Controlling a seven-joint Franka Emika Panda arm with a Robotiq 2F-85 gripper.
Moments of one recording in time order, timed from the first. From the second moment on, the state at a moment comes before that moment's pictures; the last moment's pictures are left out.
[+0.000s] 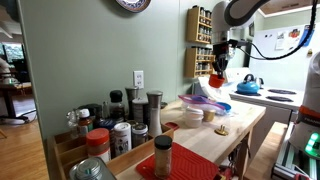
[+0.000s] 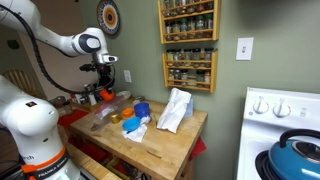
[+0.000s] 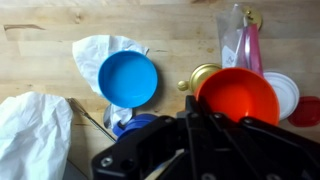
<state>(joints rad) 0.08 -0.51 0.16 -2.58 -0.01 2.02 0.22</state>
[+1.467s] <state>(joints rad) 0.15 -0.13 0.30 -2.38 -0.18 2.21 0.79</state>
